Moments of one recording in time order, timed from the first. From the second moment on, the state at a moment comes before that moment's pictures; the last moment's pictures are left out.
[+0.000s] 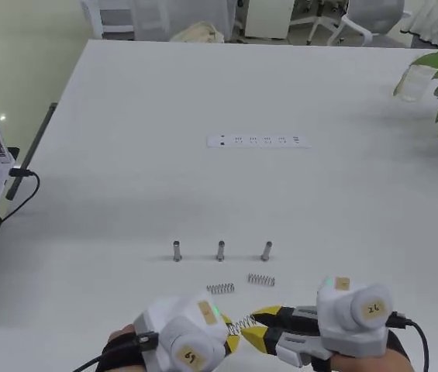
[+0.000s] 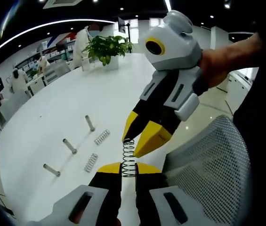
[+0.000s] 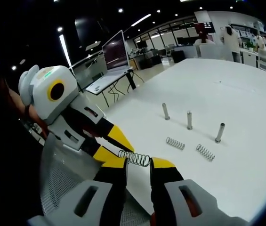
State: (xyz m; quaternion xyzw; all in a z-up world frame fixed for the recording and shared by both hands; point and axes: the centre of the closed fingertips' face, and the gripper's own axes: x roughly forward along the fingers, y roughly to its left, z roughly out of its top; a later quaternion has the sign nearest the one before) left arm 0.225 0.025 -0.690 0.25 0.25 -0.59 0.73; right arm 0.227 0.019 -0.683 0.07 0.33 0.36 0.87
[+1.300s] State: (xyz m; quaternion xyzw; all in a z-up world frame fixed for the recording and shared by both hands) left arm 0.229 0.028 -0.686 0.27 0.24 -0.59 0.72; right arm 0.231 0.023 -0.672 0.08 0.33 0.38 0.86
